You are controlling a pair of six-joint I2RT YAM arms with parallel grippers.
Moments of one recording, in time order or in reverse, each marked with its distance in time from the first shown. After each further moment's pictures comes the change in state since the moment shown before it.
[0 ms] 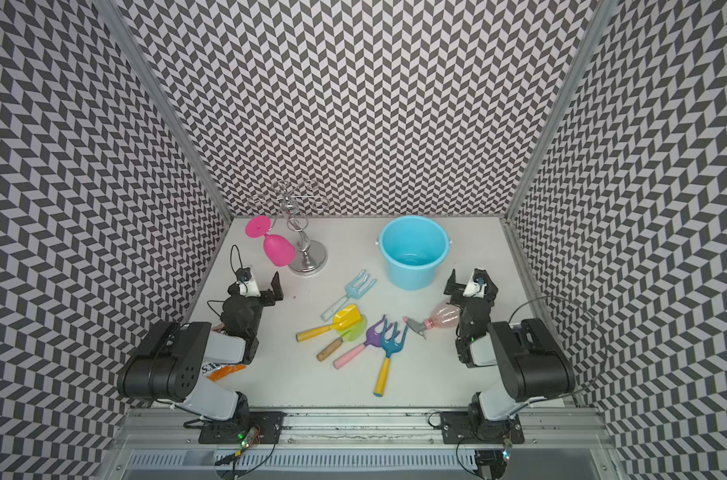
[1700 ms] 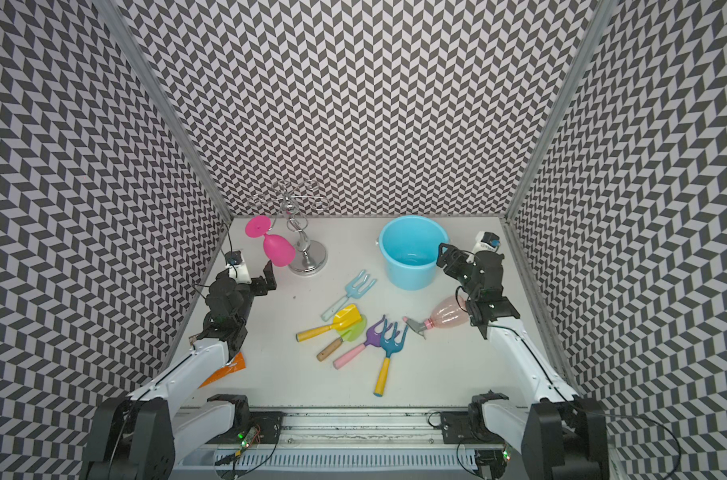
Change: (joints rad) left arm -0.046 -0.493 0.192 -0.779 -0.033 -0.003; right arm 0.014 -0.433 0.528 -1.261 -0.436 0.573
